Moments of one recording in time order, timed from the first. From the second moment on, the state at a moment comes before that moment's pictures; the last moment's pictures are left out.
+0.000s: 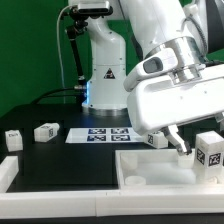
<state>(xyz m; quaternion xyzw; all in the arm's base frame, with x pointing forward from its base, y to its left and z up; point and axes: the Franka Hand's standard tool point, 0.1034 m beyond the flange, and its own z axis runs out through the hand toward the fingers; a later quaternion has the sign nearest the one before) 0.622 0.113 0.080 -0.94 -0.16 -0.27 0.09</state>
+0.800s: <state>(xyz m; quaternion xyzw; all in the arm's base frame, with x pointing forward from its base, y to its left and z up) 0.629 0.111 0.104 -0.96 -0.14 -0.24 0.10</state>
